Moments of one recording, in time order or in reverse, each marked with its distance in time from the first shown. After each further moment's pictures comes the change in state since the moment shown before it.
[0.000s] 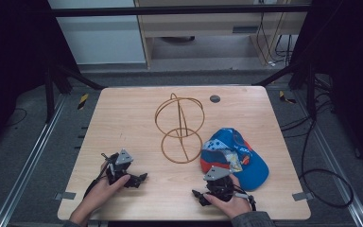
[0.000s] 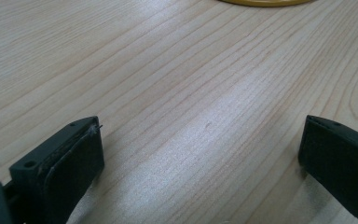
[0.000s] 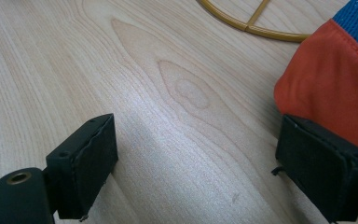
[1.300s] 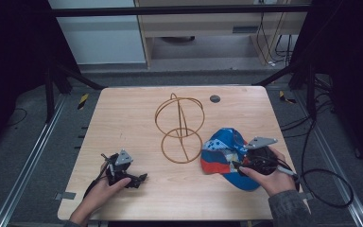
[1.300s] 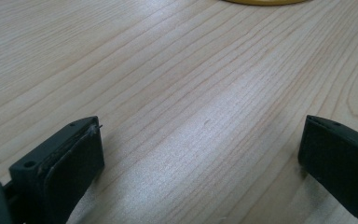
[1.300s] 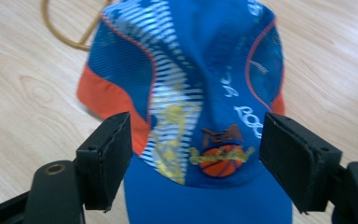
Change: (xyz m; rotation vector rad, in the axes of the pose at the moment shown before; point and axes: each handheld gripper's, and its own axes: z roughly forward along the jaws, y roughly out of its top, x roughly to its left) left arm -0.001 -0.001 -0.001 -0.002 0.000 -0.003; right arm -0.088 0.038 -0.110 0.122 -0.247 0.119
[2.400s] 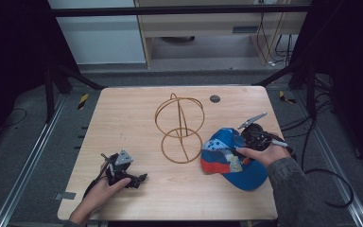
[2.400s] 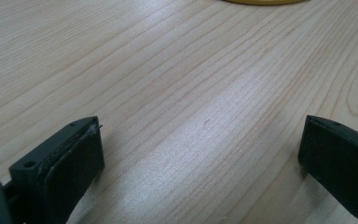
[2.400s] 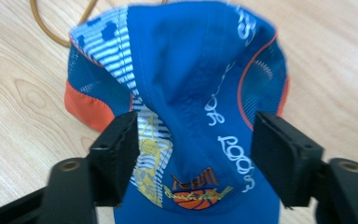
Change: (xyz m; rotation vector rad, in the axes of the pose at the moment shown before) left arm 0.000 0.000 0.000 0.003 -0.002 0.006; right arm -0.031 0.048 0.024 0.186 0.106 0.005
